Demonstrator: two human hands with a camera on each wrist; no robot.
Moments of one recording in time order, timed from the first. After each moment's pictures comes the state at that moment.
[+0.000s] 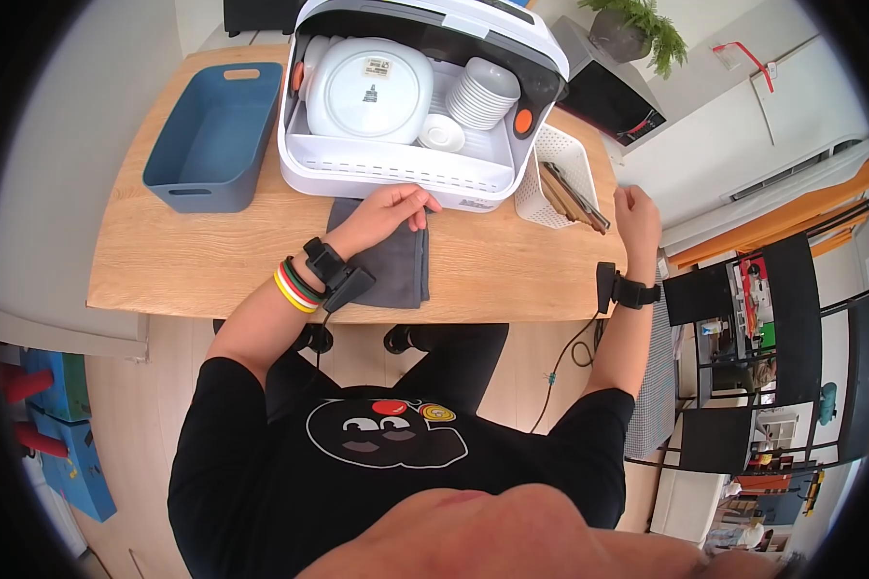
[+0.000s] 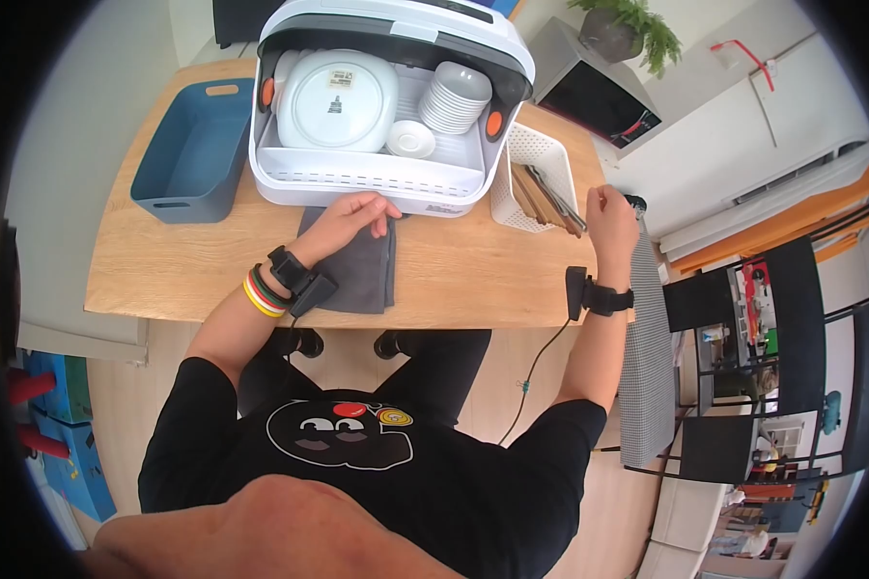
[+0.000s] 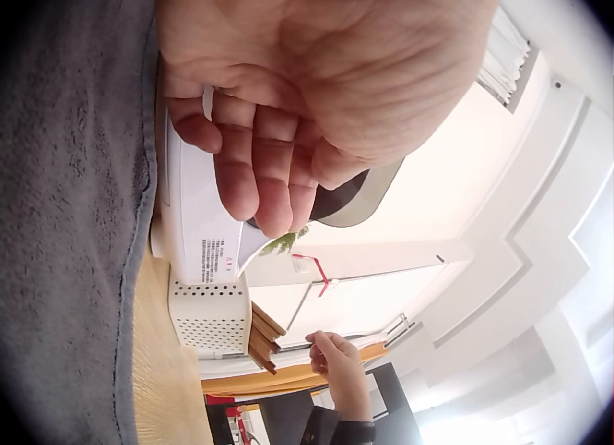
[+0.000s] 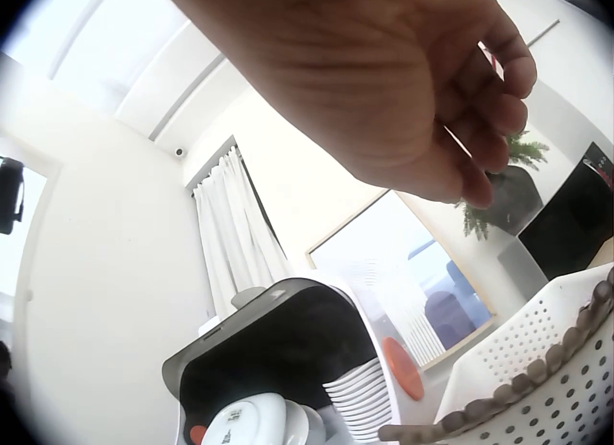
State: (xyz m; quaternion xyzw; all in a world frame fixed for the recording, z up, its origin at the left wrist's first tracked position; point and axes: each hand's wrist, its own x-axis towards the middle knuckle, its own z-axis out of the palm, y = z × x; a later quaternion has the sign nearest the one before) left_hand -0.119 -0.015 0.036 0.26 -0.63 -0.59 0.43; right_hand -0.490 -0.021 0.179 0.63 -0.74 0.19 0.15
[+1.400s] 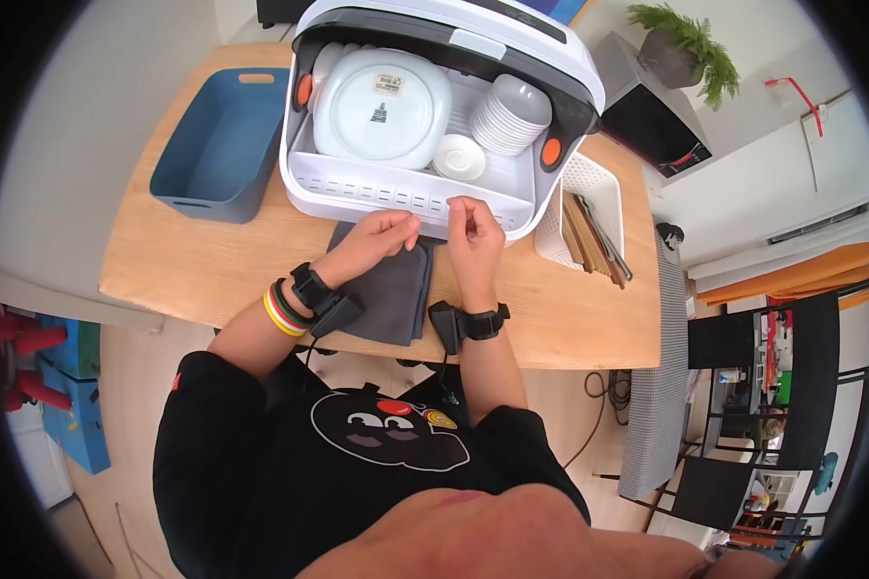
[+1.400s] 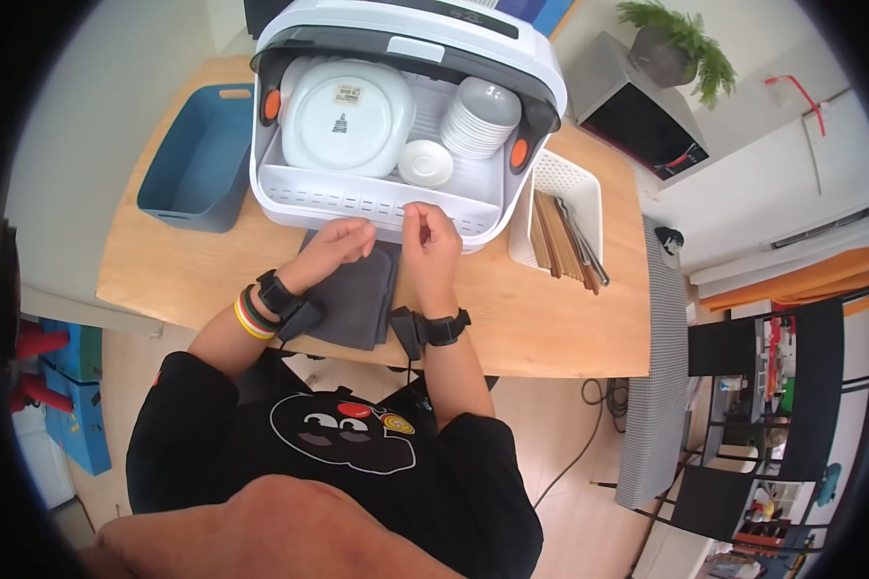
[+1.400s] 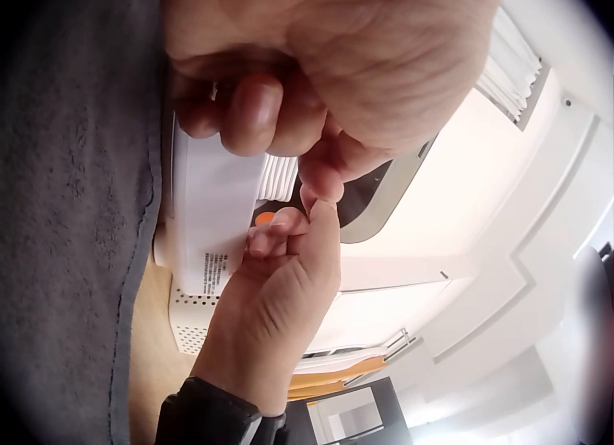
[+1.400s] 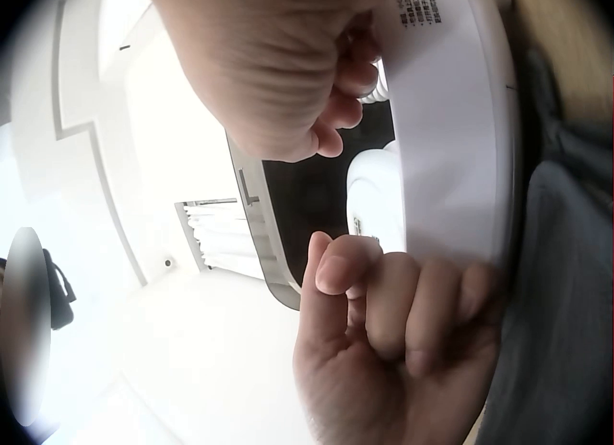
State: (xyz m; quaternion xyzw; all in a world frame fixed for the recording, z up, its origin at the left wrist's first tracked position) left_hand -0.113 -0.011 0.045 0.34 -0.55 -0.64 0.42; right_hand -0.283 -0.035 0.053 0.63 -0.45 0.57 -0.27
